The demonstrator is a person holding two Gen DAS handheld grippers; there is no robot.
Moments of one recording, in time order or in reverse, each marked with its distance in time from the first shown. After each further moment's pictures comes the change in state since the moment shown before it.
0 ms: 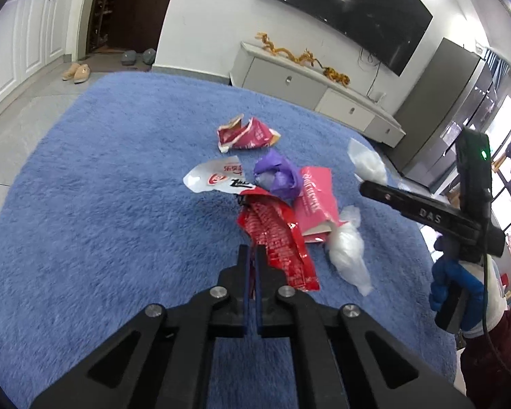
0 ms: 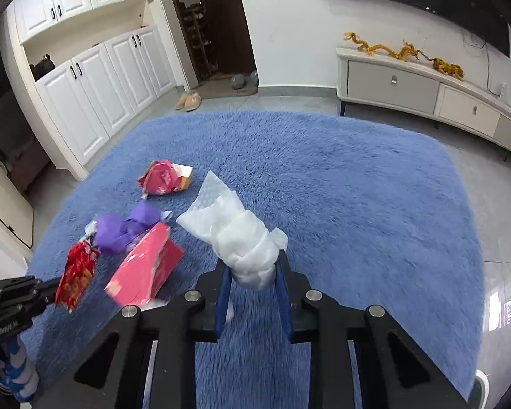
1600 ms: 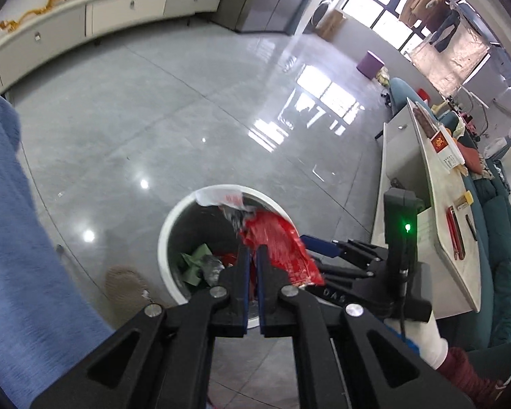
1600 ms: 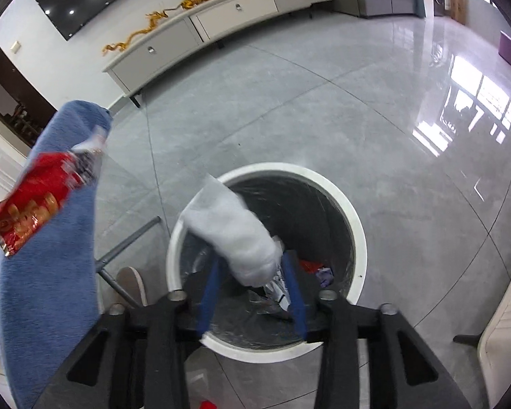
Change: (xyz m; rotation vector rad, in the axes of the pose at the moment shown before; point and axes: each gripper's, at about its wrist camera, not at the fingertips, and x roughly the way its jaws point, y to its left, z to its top) left arm 0.196 -0.494 -0.107 0.610 0.498 -0.415; right arm -0.179 -0.320 -0.309 0.740 0.046 -0.329
